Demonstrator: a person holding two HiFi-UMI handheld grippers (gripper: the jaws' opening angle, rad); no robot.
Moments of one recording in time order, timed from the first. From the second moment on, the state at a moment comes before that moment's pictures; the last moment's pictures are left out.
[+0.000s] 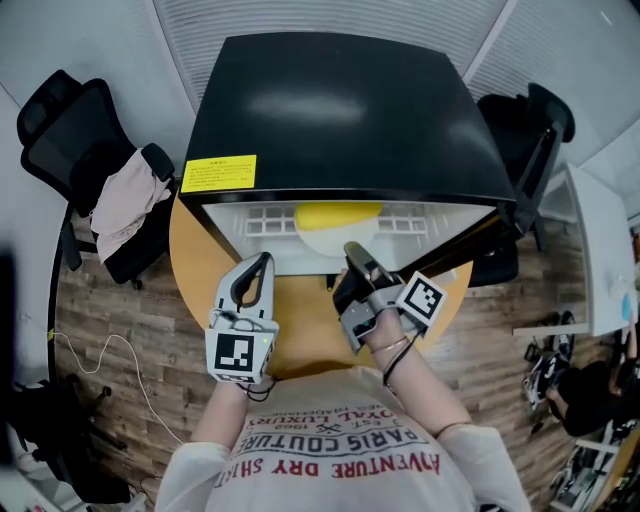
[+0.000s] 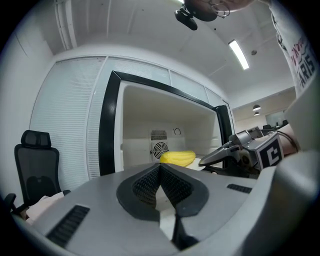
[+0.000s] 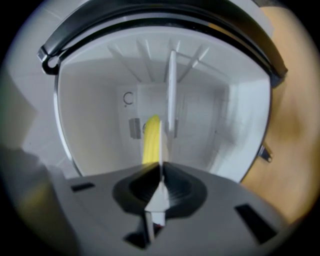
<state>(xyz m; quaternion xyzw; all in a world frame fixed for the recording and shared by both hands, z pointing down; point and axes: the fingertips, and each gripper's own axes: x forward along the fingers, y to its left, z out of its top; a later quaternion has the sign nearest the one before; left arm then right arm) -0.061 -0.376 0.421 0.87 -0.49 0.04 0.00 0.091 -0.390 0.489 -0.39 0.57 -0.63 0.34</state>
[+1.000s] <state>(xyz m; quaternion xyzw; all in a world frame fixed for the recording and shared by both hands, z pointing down) -0.046 -0.392 0.437 0.87 -0.48 0.05 0.03 0.086 -0.412 0.480 -0.43 0.60 -0.58 0.35</state>
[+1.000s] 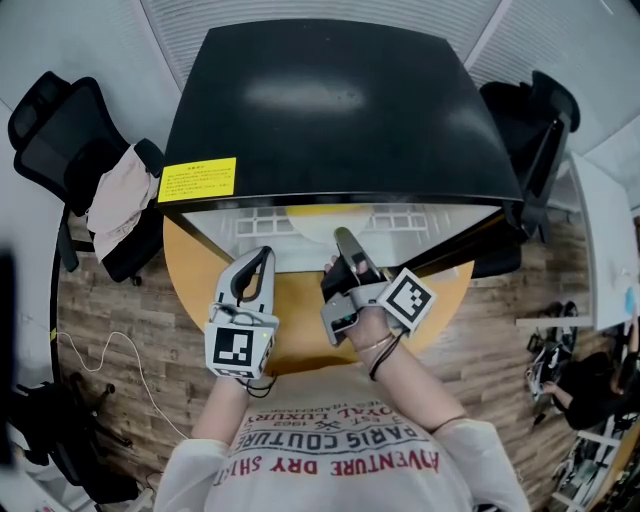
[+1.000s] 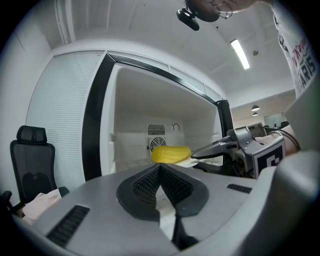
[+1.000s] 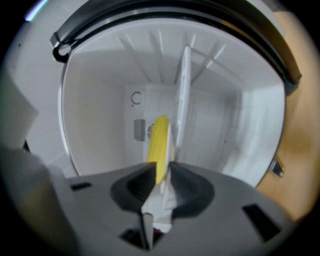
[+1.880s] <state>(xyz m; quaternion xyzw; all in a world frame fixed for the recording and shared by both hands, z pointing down) -0.030 -0.349 0.433 0.88 -0.47 0.05 0.00 0.052 -0.334 0.439 -0.48 0.87 -0.14 0.03</state>
